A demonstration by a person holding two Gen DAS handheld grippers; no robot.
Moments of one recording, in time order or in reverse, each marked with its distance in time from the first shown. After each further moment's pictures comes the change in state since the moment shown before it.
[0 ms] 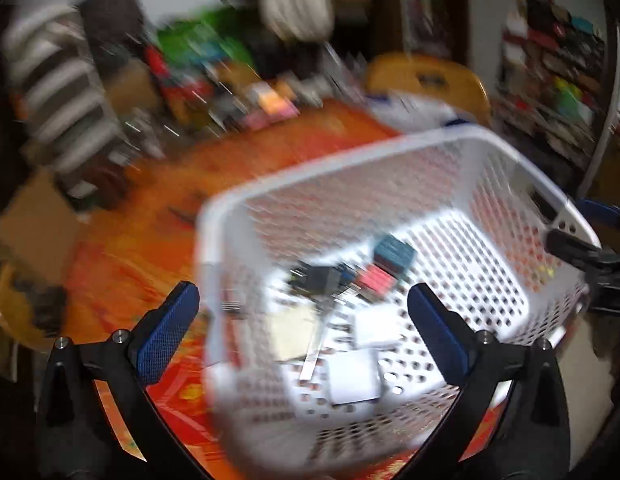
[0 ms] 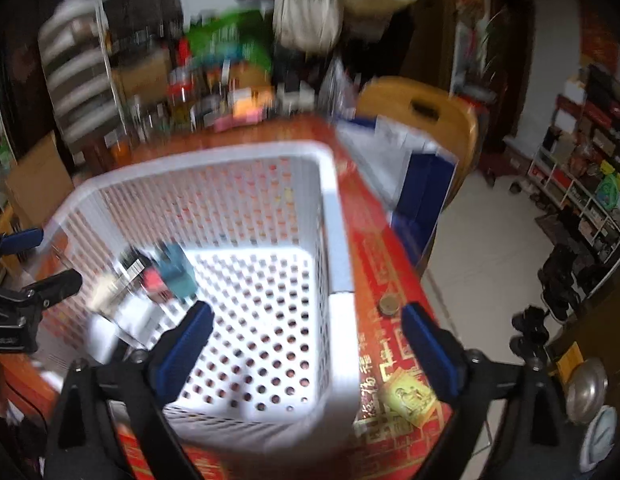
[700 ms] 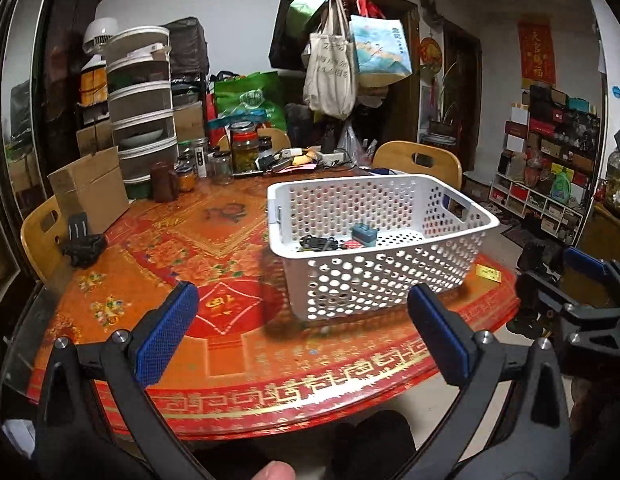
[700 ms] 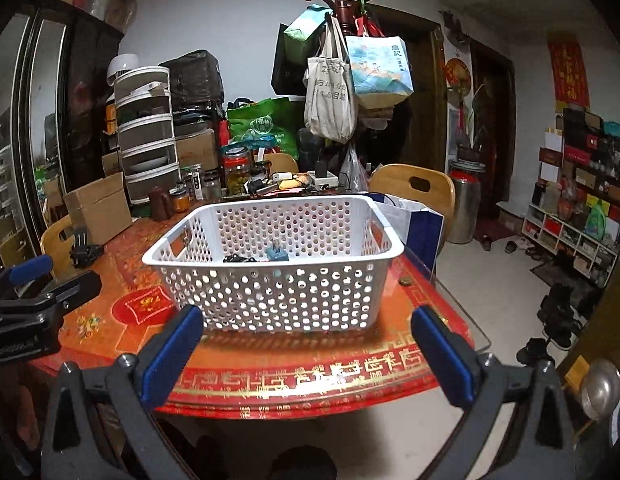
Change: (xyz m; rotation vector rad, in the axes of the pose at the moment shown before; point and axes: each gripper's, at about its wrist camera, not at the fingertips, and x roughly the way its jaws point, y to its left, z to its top) left arm -0.171 0.003 -0.164 -0.165 -0.274 -0.014; right arm -0.151 0.076 -0.124 -0.048 -0.251 0.007
